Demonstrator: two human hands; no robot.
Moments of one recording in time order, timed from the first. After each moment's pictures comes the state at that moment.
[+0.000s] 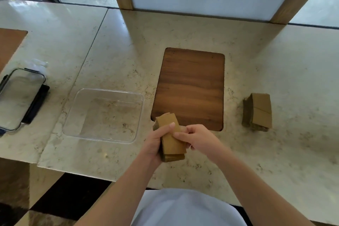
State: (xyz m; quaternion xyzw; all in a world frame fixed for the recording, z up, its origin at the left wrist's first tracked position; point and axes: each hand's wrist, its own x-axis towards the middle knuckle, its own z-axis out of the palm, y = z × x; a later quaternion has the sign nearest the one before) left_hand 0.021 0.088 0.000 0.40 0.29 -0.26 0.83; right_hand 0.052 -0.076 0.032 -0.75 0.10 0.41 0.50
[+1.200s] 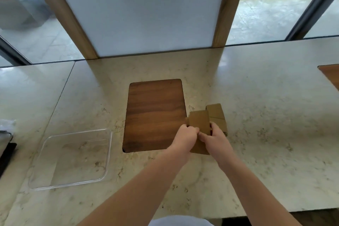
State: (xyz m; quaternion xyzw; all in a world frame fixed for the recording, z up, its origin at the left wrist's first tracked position) left_hand 0.071 -0.093 0.057 0.67 0.24 -0.34 0.62; right_hand 0.029 -0.195 0.060 -0.72 0.27 0.11 0.63
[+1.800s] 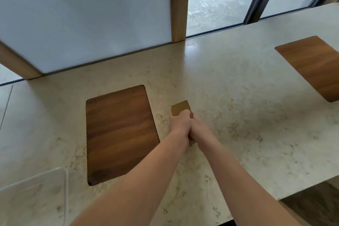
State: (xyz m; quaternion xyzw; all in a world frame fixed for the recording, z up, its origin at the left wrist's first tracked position) left_hand 0.138 -0.226 0.052 0.67 0.27 -0.34 0.59; right_hand 0.108 -0.277 0.038 -0.65 0.38 0.13 0.65
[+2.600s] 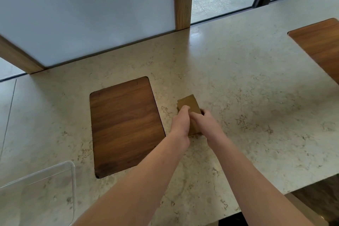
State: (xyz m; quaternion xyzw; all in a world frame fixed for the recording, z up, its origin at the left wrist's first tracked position) left_hand 0.132 -0.201 0.045 0.62 0.30 -0.38 0.62; right_hand 0.095 -0.282 0.024 -0.63 0.41 0.11 0.65
